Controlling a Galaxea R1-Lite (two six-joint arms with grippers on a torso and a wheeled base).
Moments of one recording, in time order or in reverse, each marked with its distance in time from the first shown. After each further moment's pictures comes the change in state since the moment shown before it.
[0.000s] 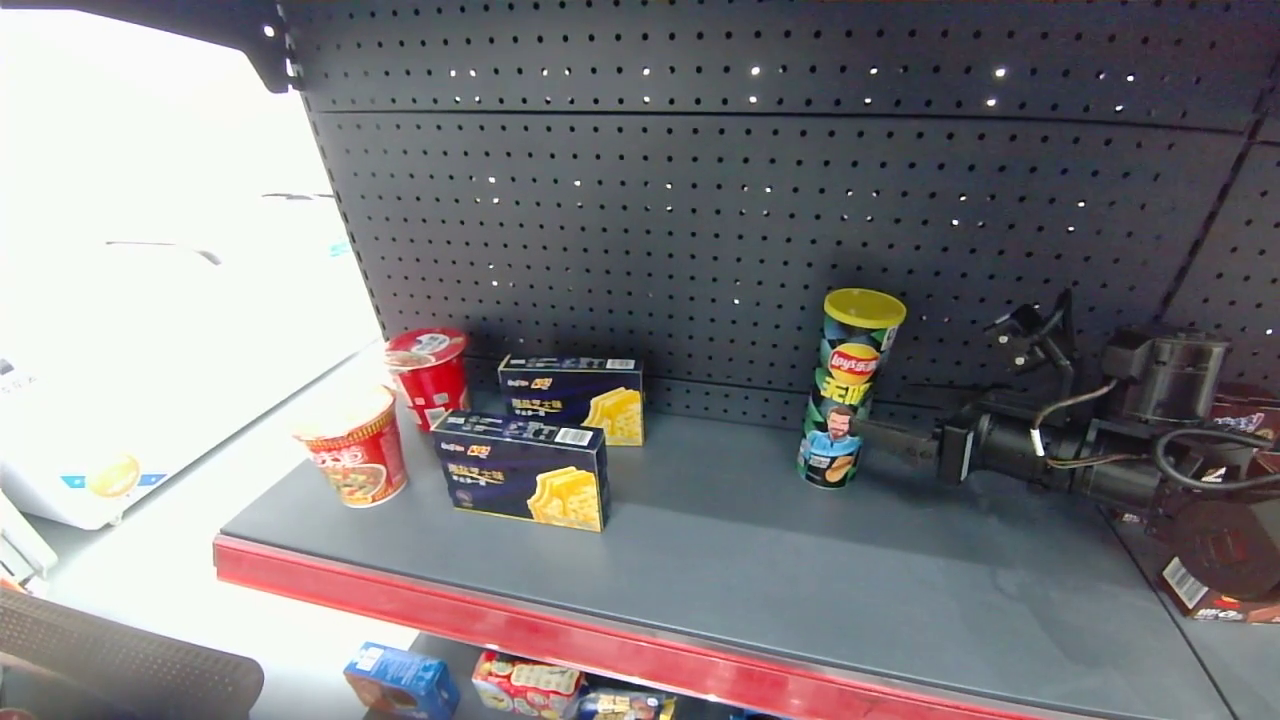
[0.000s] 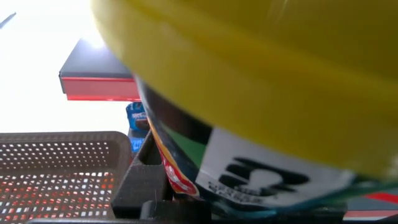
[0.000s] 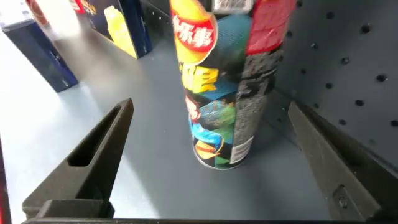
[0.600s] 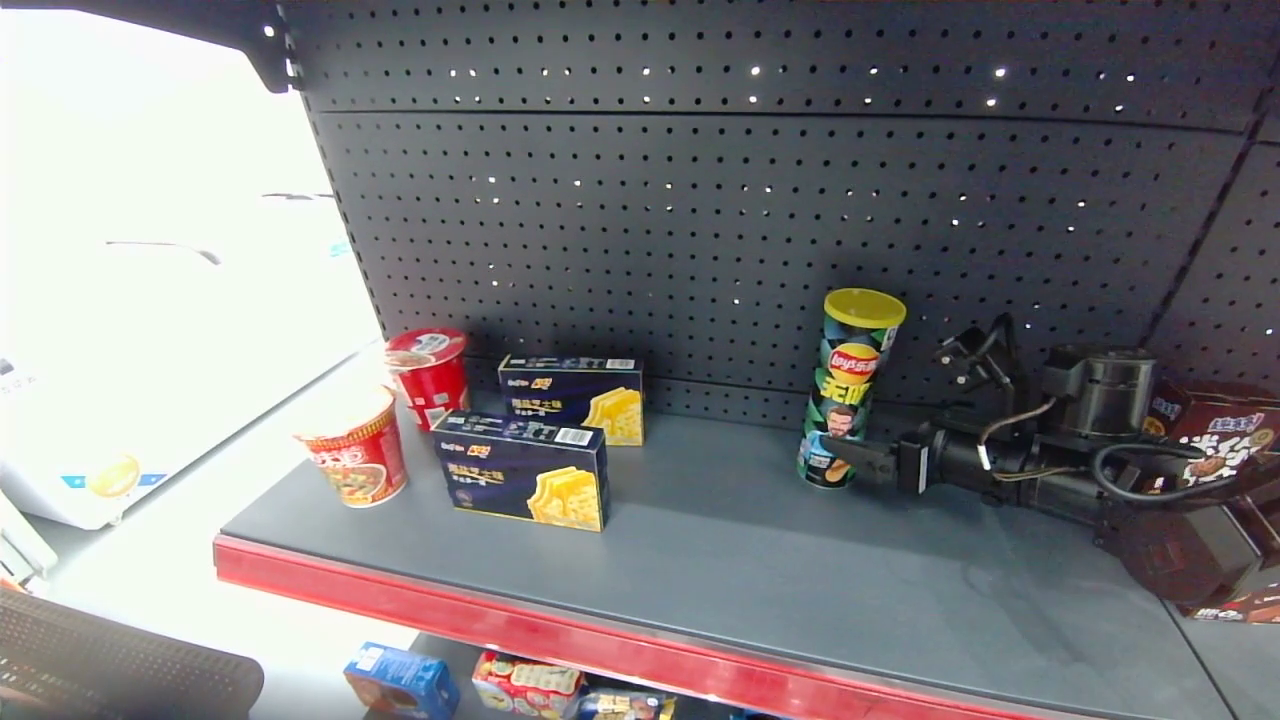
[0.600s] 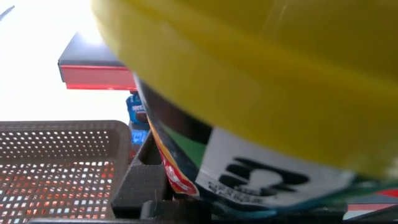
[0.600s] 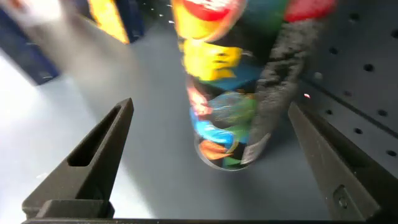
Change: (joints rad) left arm 0.001 -0.049 0.004 0.067 0.001 0.000; right arm 0.063 0.081 -0.021 -0.014 -0.109 0.001
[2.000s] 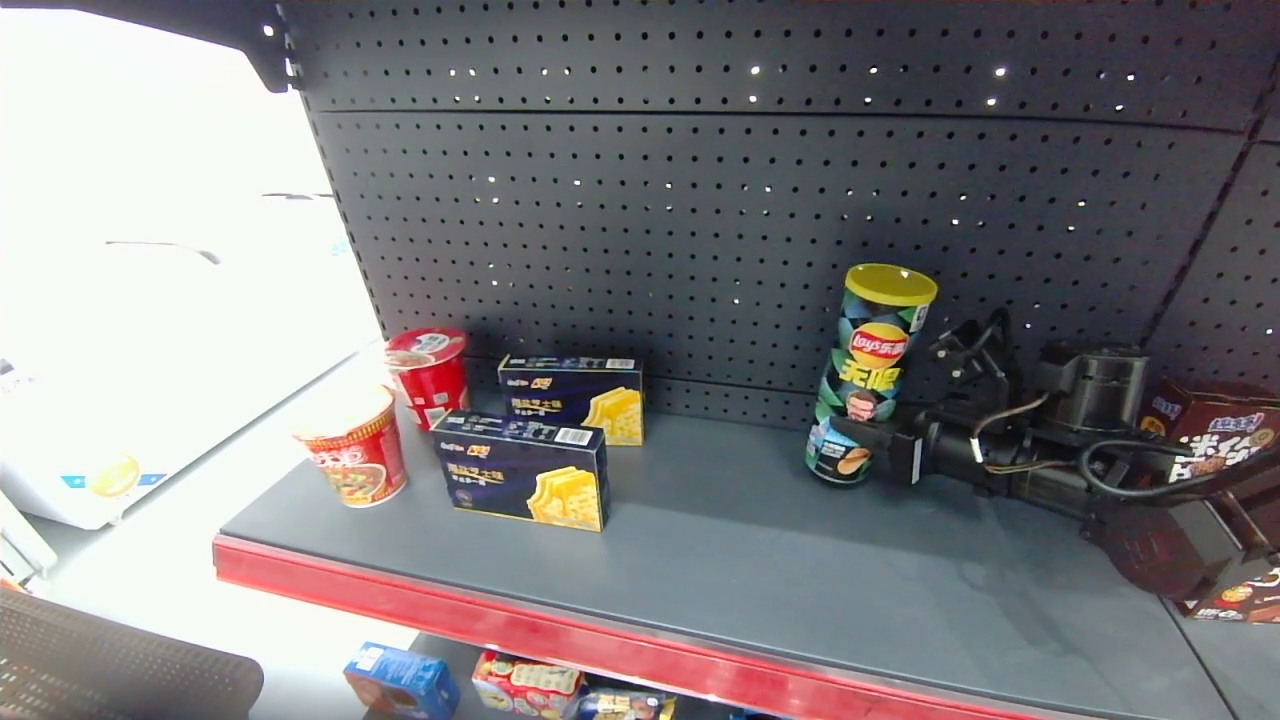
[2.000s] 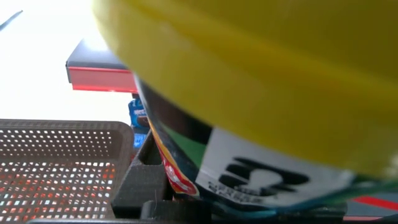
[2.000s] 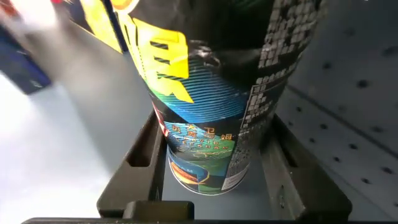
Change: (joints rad) left arm -0.001 -0.046 0.000 0.007 0.023 -0.023; right arm 0.001 0.004 -0.013 -0.037 0.004 0.000
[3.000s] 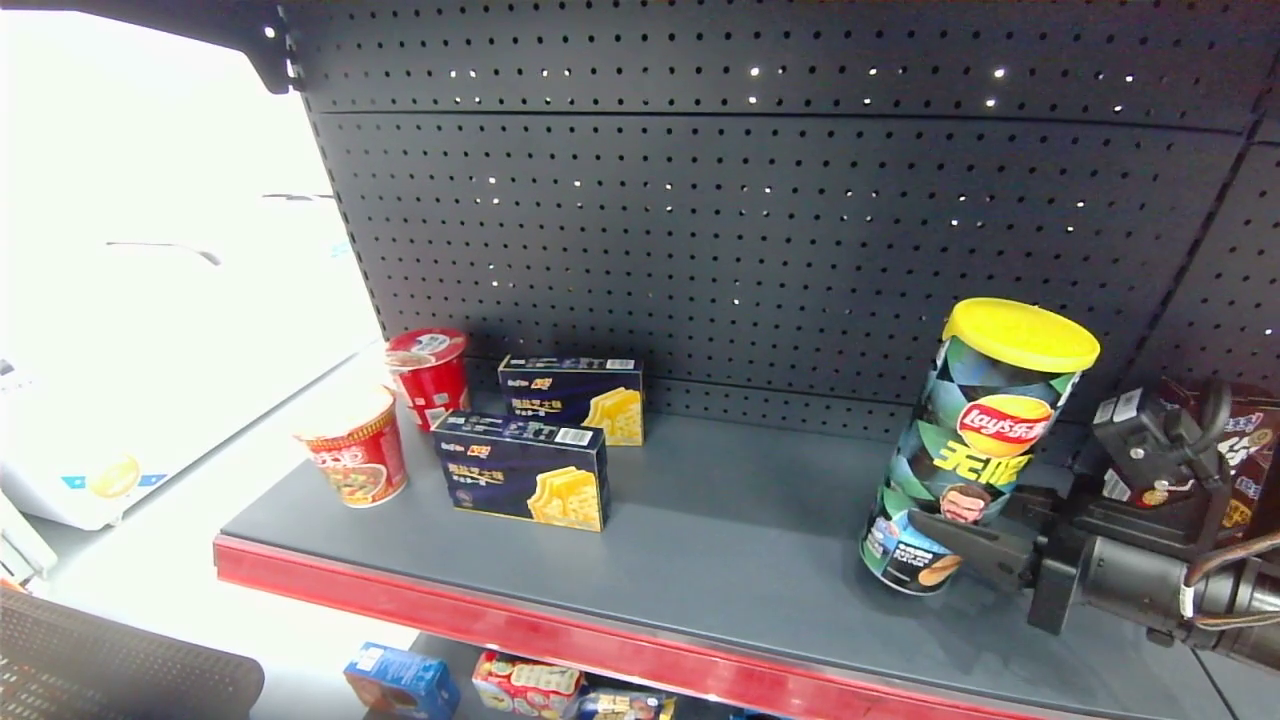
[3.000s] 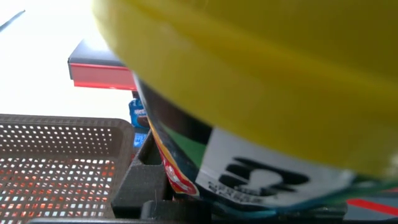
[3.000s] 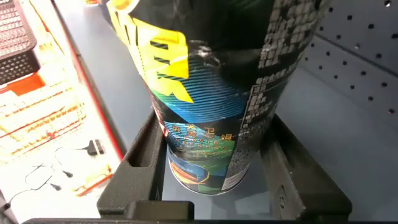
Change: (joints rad) left arm 0.001 -0.031 0.018 0.000 0.013 -0.013; right arm 0.070 -0.442 0.453 -0.001 0.026 0.000
